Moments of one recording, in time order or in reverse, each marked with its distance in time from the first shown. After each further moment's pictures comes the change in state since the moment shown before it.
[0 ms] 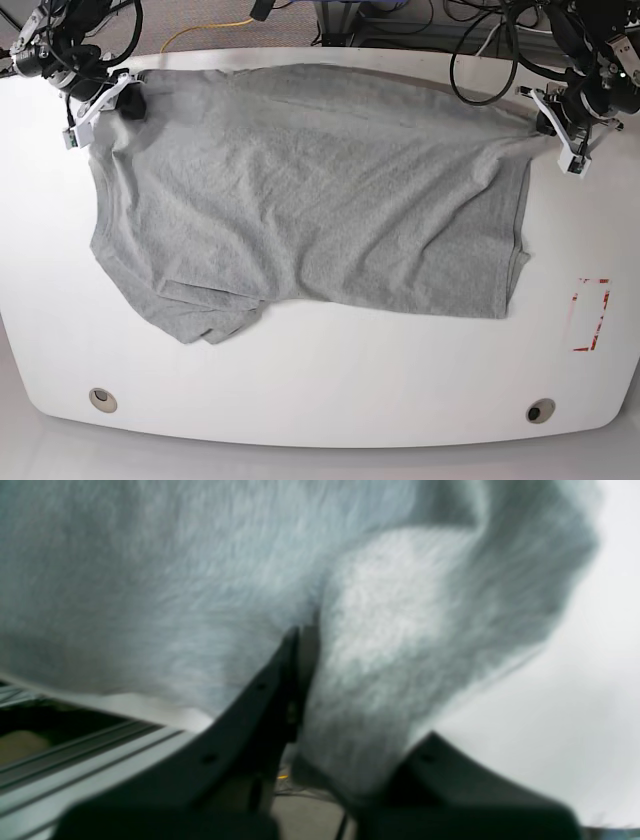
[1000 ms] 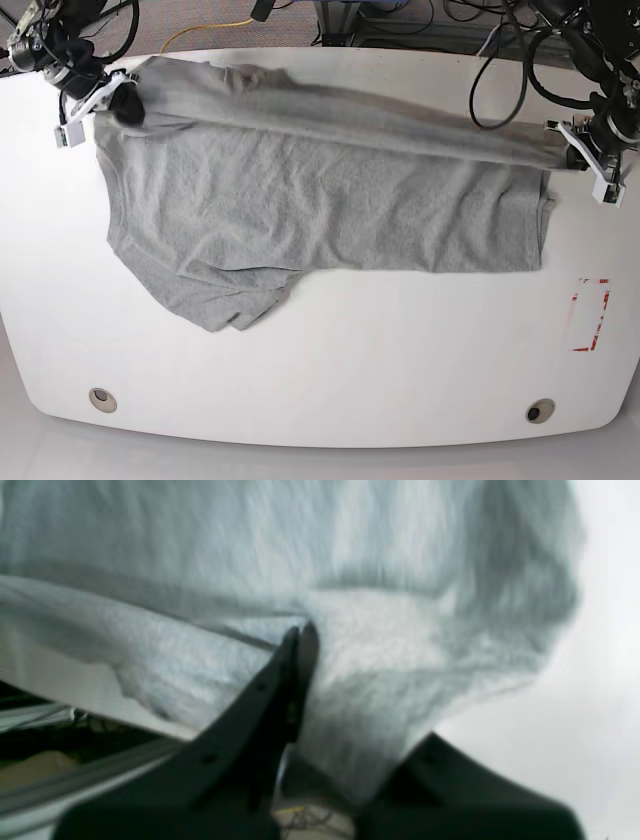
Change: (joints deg) left arm -8.3 -1.8 -6.1 -1.7 -0.2 0.0 -0.5; right arm 1.5 0.0 2.9 -0.2 5.0 0.0 0.4
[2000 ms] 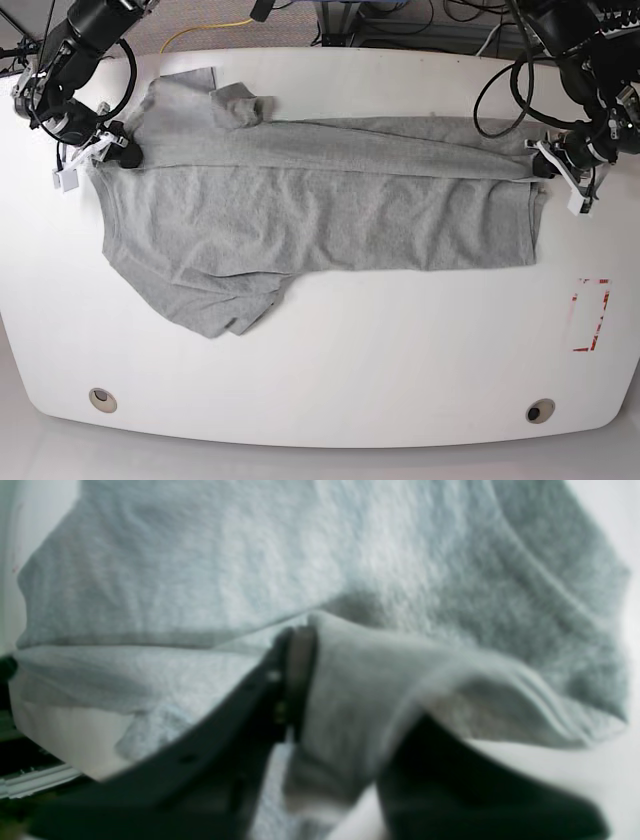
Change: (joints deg) left arm -5.9 -1.3 6.2 -20.7 1.1 0.0 -8.8; right arm 18.4 3.8 0.2 -25.6 -7.2 0.0 -0.3
